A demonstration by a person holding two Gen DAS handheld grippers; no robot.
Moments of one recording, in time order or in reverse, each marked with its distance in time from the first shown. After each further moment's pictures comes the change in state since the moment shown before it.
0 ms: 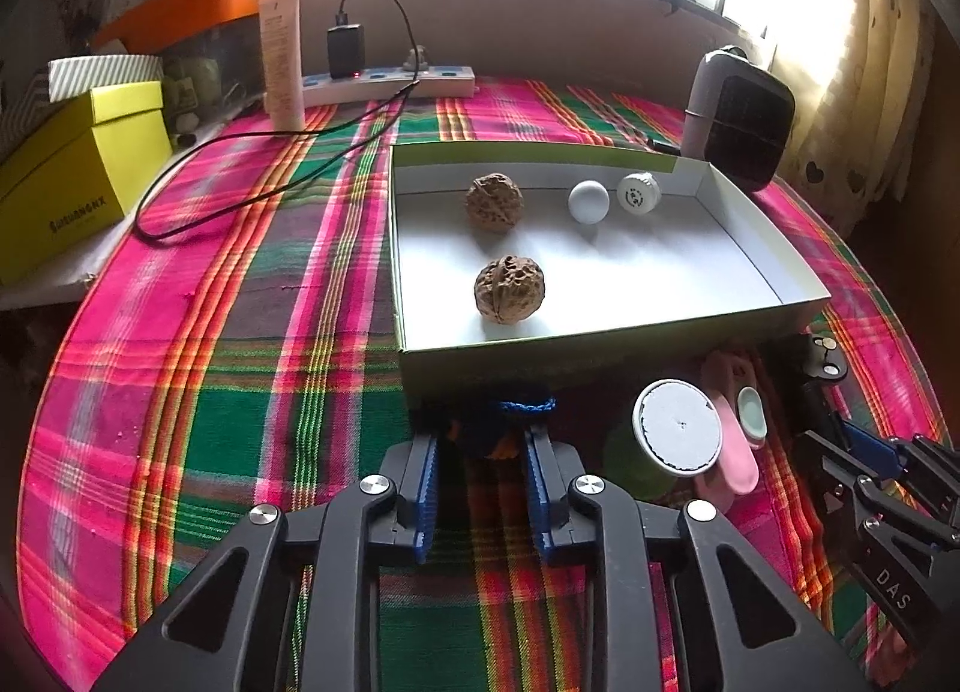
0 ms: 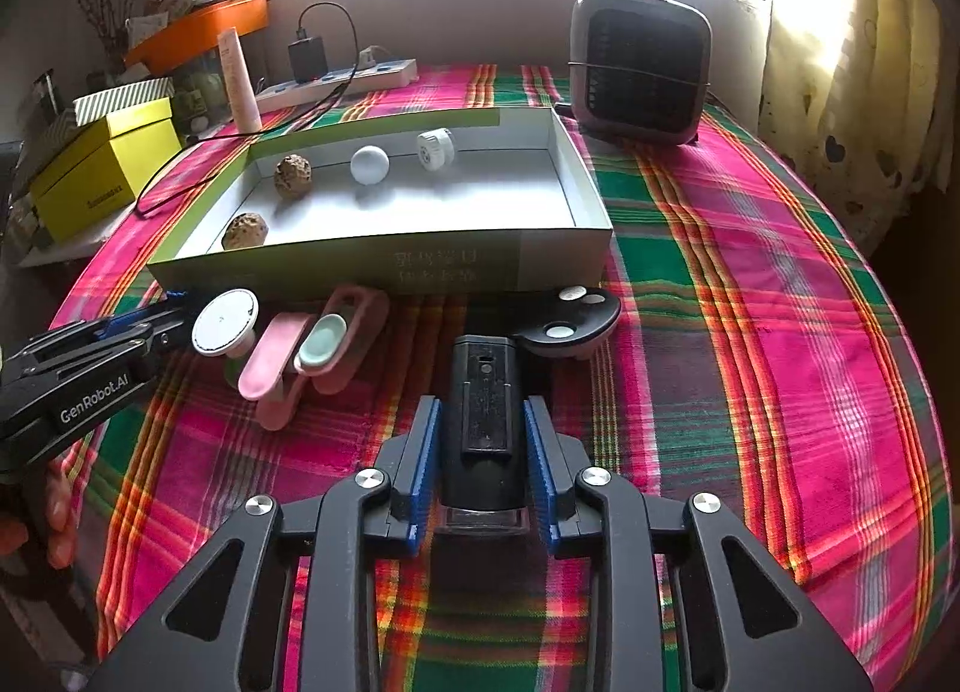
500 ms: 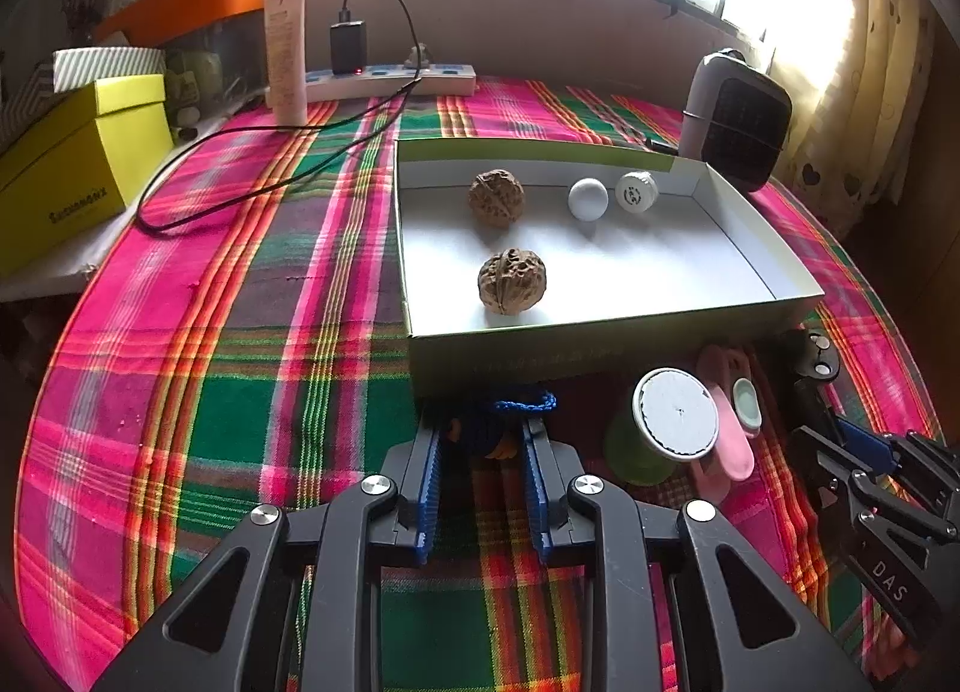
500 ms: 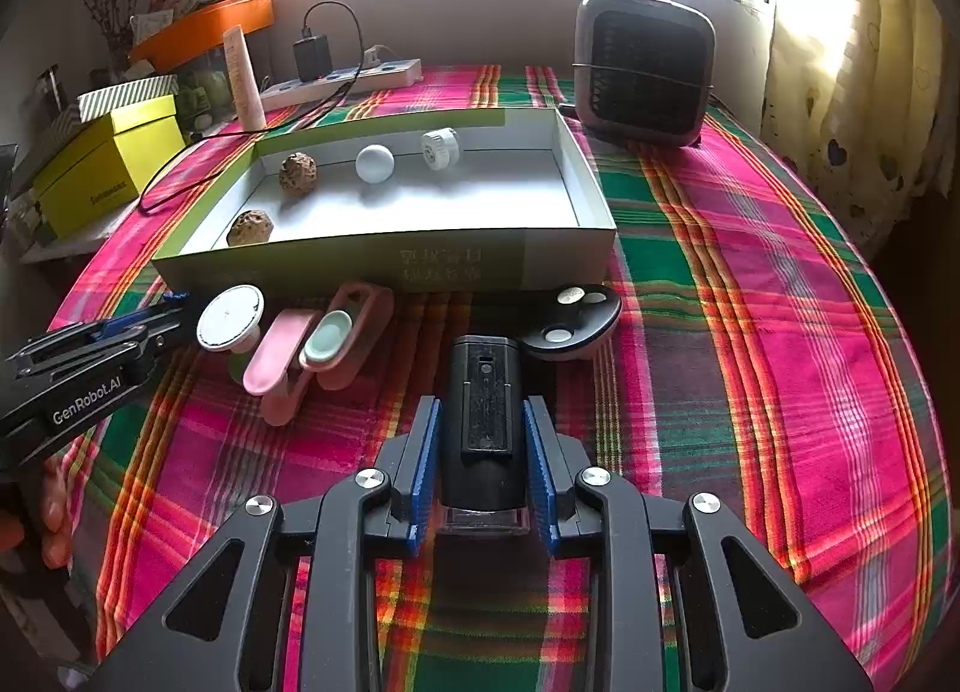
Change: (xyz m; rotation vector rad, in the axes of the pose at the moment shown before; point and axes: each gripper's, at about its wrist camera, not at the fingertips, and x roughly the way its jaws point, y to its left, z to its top) left arm -0.001 0.001 -0.002 -0.003 0.001 -0.005; right arm -0.001 0.002 -0.001 -0.013 -0.005 0.007
